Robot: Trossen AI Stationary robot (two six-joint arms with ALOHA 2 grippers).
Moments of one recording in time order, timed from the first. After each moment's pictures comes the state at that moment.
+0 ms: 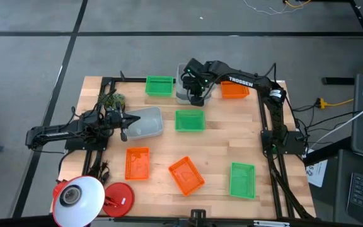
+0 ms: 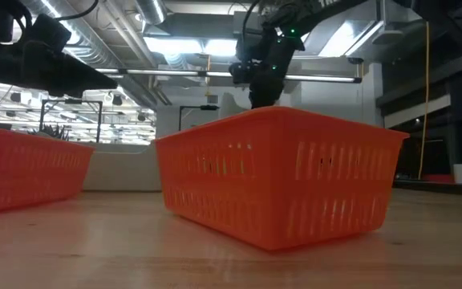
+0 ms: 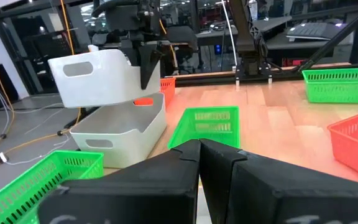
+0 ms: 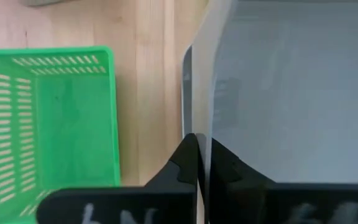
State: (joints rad) left arm 0.18 0.02 0.01 0.06 -0.12 0.14; right arm -0.48 2.03 1.83 -0.95 -0.11 -0.45
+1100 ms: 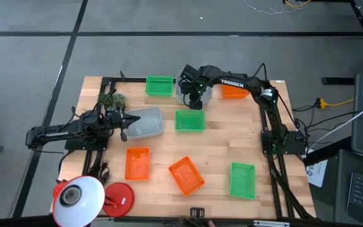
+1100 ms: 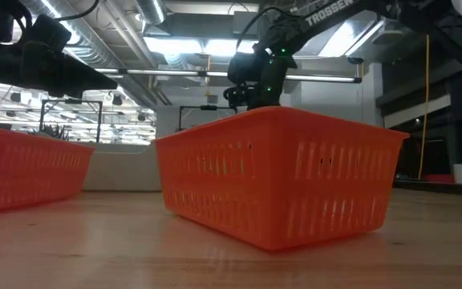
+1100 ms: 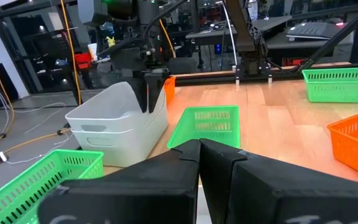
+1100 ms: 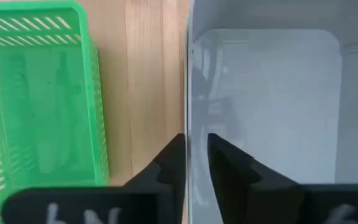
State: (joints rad) left arm 0.18 0.02 0.01 0.05 -0.12 0.14; right arm -0.48 2.13 1.83 -0.96 -0.07 -0.45
